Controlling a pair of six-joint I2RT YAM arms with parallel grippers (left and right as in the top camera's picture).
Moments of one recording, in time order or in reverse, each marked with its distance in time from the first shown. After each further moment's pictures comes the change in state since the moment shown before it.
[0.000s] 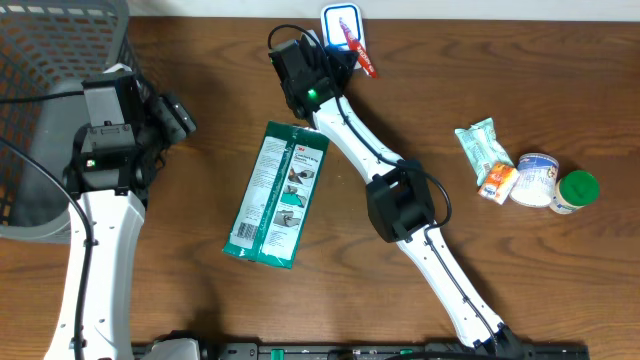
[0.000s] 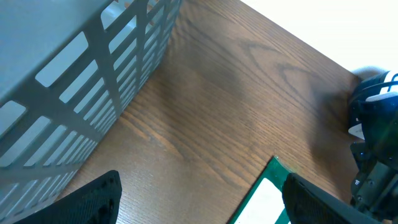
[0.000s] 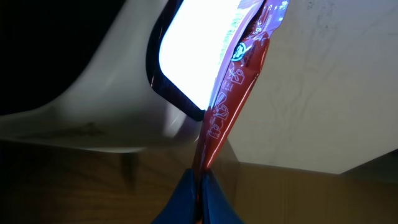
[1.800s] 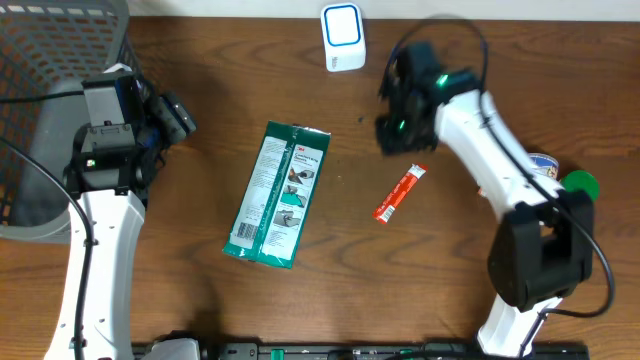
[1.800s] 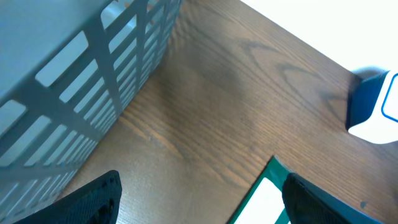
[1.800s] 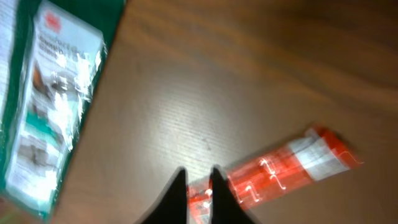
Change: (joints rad) left arm 0.000 0.000 0.000 -0.001 0.000 0.000; right arm -0.250 -1.001 -1.183 -0.402 -1.359 0.855
